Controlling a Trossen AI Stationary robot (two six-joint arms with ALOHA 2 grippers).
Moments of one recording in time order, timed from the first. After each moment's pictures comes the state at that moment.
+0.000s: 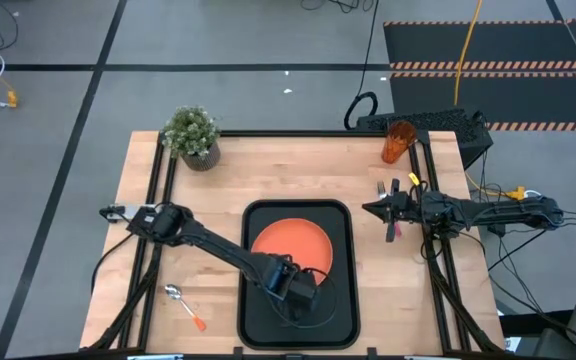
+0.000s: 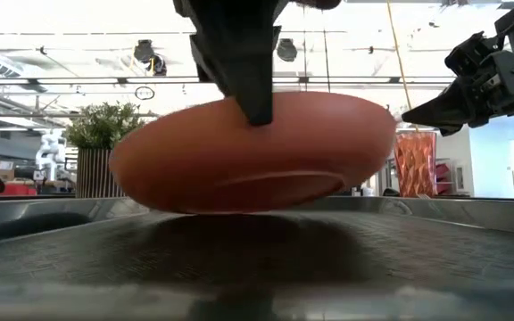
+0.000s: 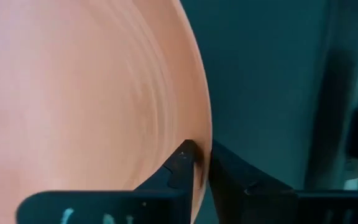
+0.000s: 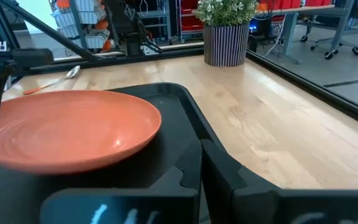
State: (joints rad) left arm -0.42 2.24 1.97 -1.01 0.02 -0.53; right arm 0.00 0.26 0.02 0.05 0.19 0.11
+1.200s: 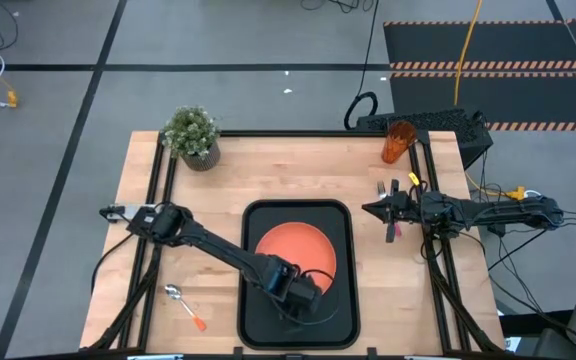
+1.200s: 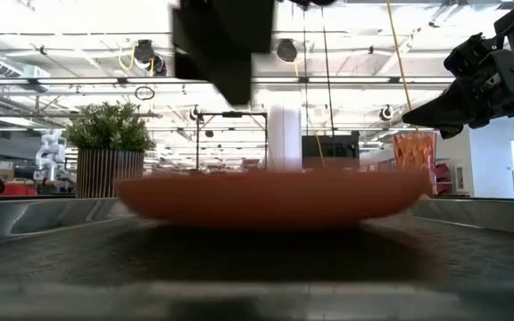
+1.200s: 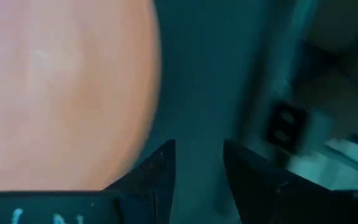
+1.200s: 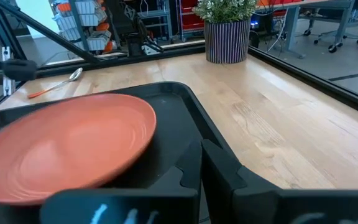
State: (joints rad) left arm -0.43 2.24 1.97 -0.97 0.26 -0.74; right arm 0.00 0.26 0.02 0.03 0.18 0.14
